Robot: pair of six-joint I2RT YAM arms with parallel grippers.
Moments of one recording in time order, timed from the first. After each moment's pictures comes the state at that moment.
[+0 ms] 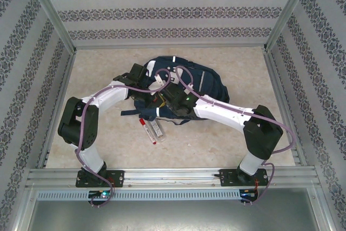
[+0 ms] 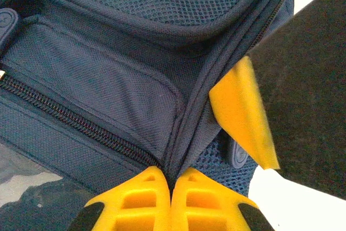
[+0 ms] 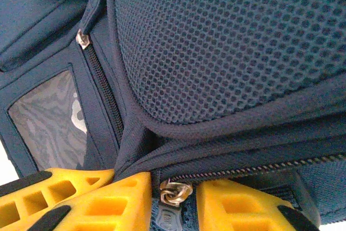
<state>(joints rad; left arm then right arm) -0.38 1.75 1.22 -0.57 0.69 0.53 0.87 1.69 1.25 -0.60 0.26 1.57</state>
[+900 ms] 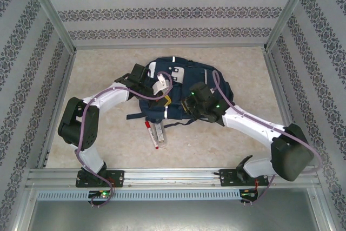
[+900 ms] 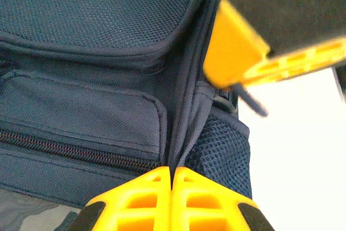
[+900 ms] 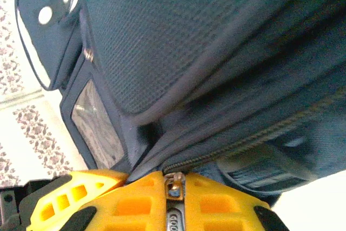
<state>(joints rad) -0.38 1.75 1.19 -0.44 0.82 0.60 0.65 1.34 0.86 -0.33 -0.04 1.65</state>
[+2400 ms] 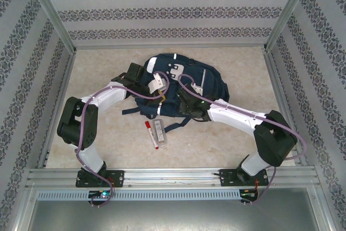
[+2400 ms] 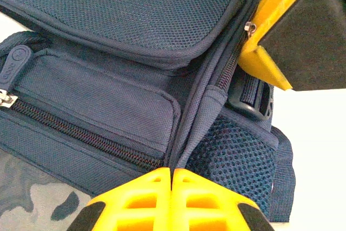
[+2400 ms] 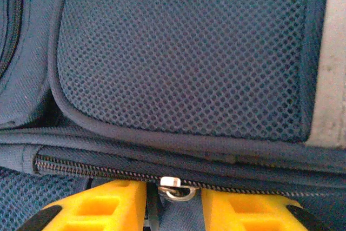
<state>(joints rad) -0.34 1.75 1.18 -0.44 0.72 0.64 0.76 1.57 1.04 -0.52 0.23 0.95</state>
